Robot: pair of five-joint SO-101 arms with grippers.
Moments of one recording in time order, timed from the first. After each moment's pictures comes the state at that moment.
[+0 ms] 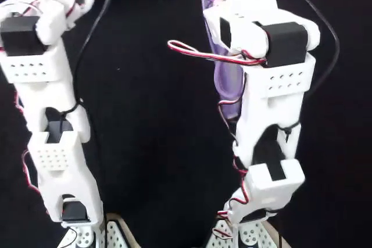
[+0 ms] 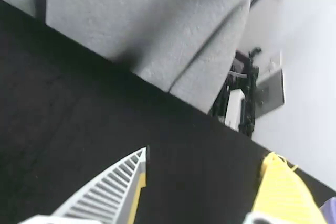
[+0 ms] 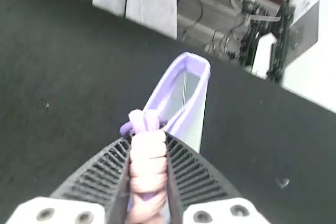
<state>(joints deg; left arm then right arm) -7.3 27.4 -90.2 100.6 29.4 -10.3 11.6 -66.4 99.0 13.4</state>
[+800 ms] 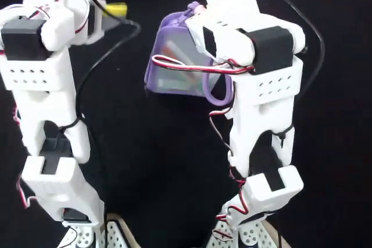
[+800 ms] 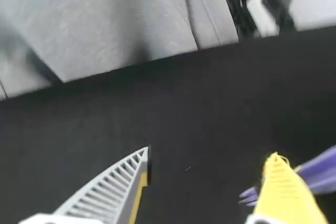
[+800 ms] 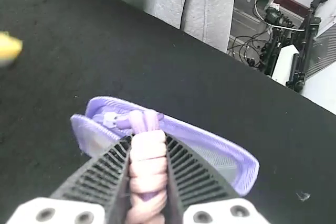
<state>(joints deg) -3.7 10.5 -65.7 100.7 -16.0 -15.6 7.9 -58.9 98.9 13.3</state>
